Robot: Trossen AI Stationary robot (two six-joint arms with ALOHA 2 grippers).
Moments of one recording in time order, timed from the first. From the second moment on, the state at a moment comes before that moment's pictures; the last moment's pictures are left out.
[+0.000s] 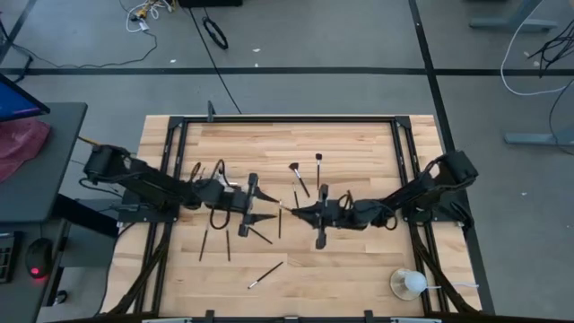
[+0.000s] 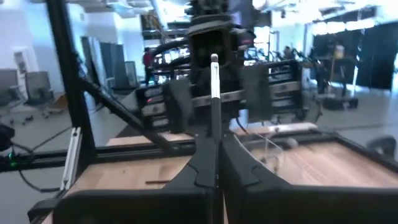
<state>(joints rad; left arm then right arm) -0.16 1.46 0.46 1.12 -0.01 0.13 0.36 1.71 0.64 1.19 0.43 -0.01</state>
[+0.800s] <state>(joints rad) -0.16 1.47 0.51 1.19 0.08 0.09 0.34 1.76 0.71 1.20 0.42 -0.06</state>
